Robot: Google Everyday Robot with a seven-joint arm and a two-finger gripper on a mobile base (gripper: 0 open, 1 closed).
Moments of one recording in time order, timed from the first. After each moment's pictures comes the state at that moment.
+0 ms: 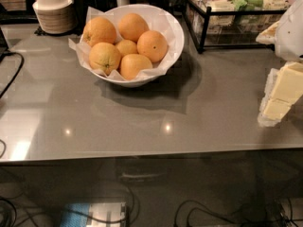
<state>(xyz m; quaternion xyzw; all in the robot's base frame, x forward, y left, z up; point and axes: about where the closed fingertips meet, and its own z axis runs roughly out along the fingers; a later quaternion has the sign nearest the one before) 0.438 -0.217 0.976 -0.60 0.78 -0.03 0.16</state>
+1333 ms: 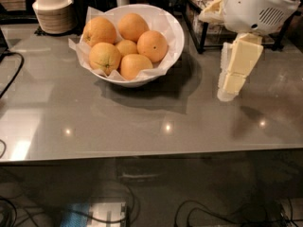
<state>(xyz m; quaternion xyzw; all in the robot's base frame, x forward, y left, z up) 0.469 -0.124 1.005 -0.71 0.67 0.02 0.20</state>
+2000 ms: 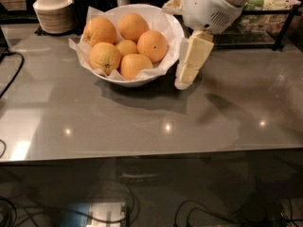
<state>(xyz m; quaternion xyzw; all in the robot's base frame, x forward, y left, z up) 0.516 -0.051 0.999 -0.73 0.61 0.05 0.28</state>
